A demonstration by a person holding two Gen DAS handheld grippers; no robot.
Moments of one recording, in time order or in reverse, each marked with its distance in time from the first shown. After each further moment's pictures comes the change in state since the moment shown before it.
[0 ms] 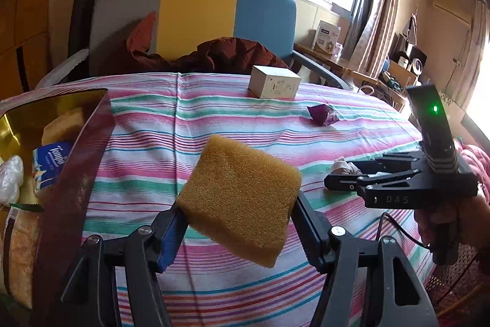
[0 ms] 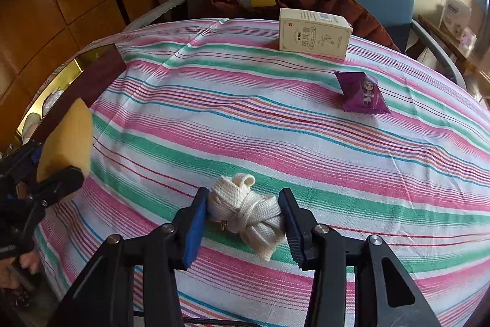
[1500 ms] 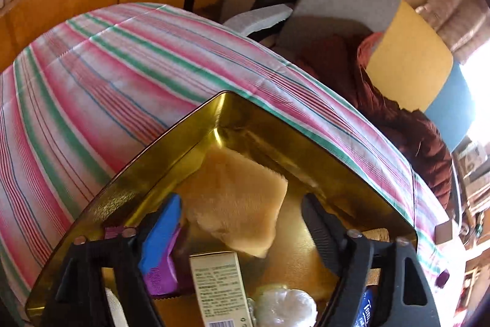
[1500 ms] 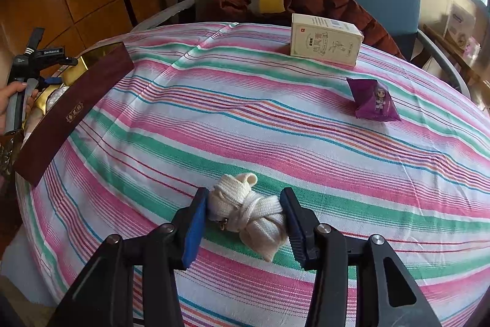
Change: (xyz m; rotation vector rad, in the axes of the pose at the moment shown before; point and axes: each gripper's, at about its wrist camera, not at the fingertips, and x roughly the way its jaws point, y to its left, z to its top) left arm -0.007 0.324 0.072 -0.670 0.109 0.460; right arm 0.005 0.008 -0.001 -0.029 -0.032 0.009
